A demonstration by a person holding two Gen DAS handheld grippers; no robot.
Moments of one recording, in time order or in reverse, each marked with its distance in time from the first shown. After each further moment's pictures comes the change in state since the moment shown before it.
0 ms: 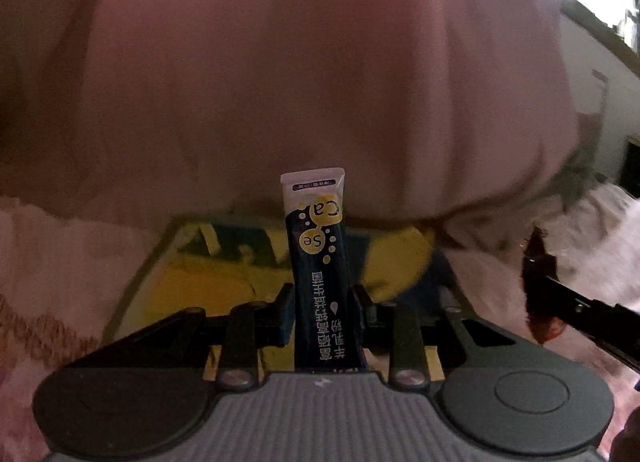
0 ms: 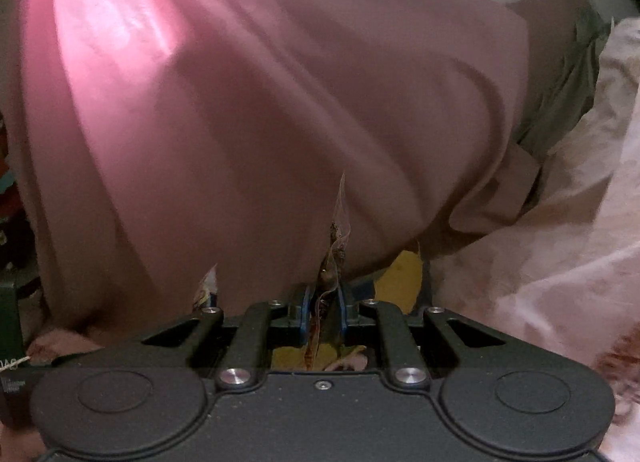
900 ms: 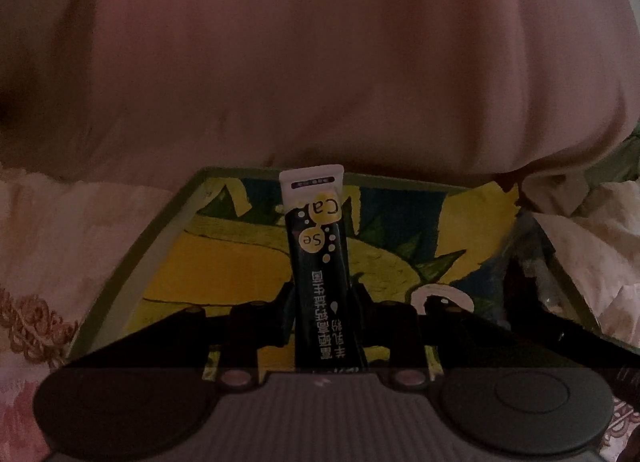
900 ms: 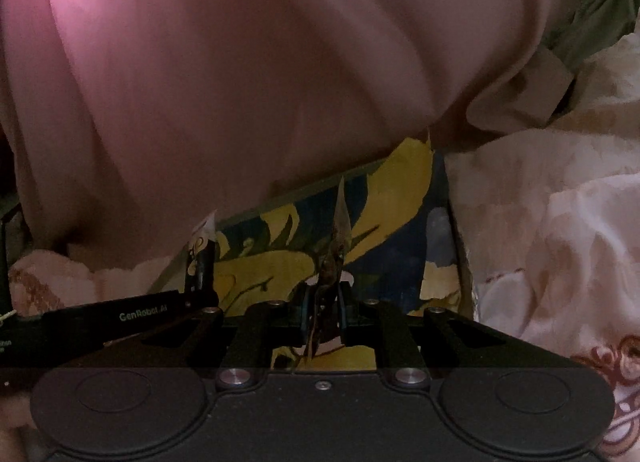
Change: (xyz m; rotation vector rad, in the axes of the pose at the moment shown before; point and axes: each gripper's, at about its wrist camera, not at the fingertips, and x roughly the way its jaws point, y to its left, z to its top) left arm 0.073 0.019 -0.033 -0.006 0.107 0.122; right arm 0.070 -0.015 -0.047 -0.079 0.279 -0.004
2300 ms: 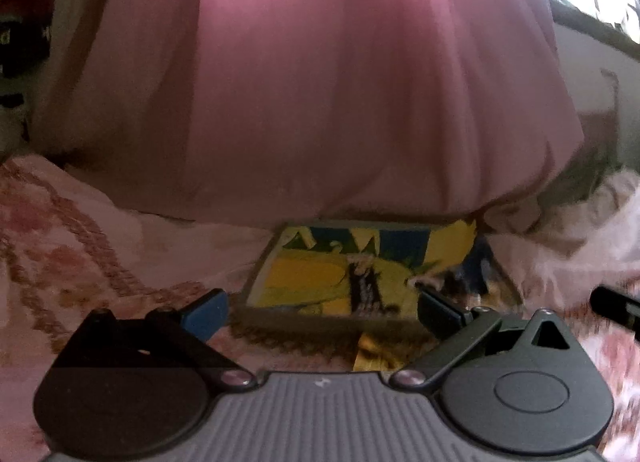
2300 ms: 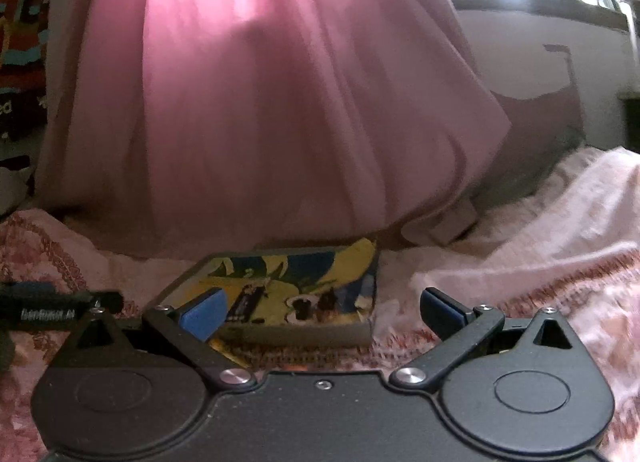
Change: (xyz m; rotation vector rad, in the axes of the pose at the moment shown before) left arm -0.229 0.029 -0.052 0.051 -0.196 0.094; right arm -0.231 0.065 -0.056 -0.282 -0.267 -0.182
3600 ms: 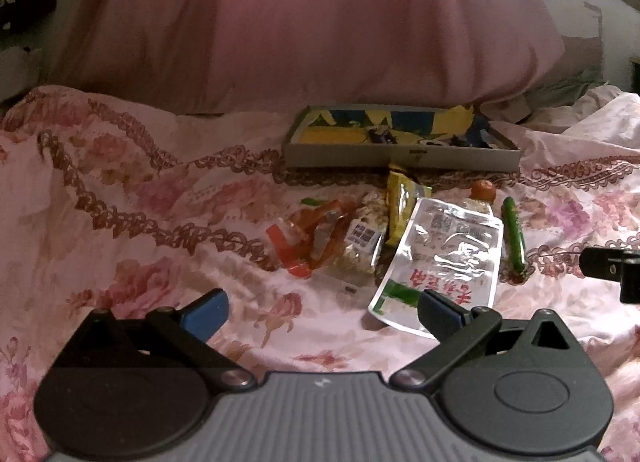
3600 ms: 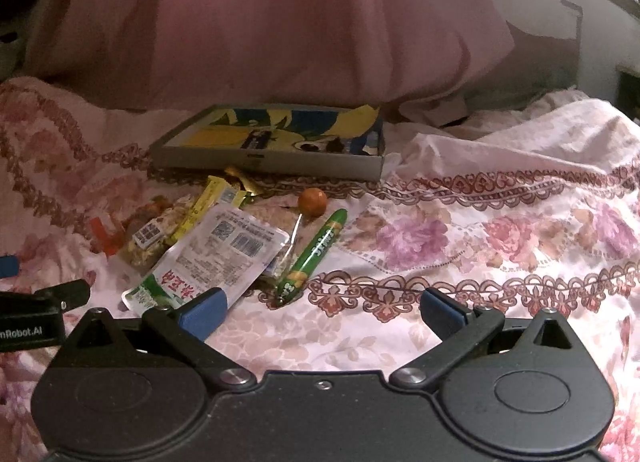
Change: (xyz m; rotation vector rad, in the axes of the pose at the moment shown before) left arm -0.077 0.043 -0.129 0.019 0.195 -0.012; right arm -0.045 0.078 -0.073 -0.164 0.346 -0.123
